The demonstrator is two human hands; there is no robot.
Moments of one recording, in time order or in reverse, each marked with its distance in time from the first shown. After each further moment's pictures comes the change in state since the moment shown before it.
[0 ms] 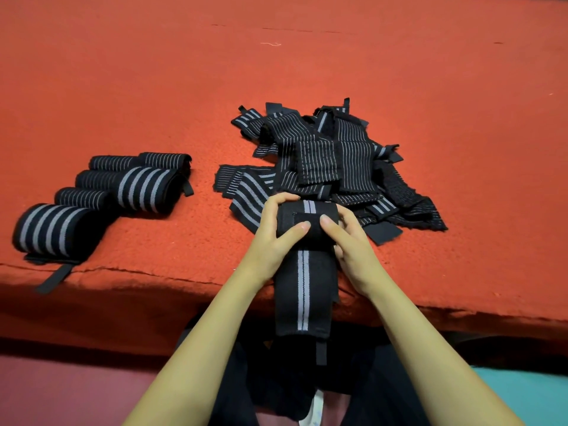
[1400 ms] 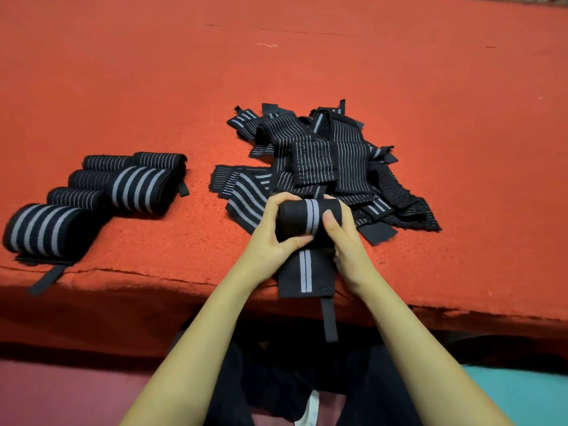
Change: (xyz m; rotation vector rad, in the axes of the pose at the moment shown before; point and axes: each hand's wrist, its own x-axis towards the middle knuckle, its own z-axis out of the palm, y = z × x) left_hand 0.003 -0.004 -0.002 0.115 -0.060 0.114; right_hand 0.001 0.001 0.002 -0.208 0.075 -0.066
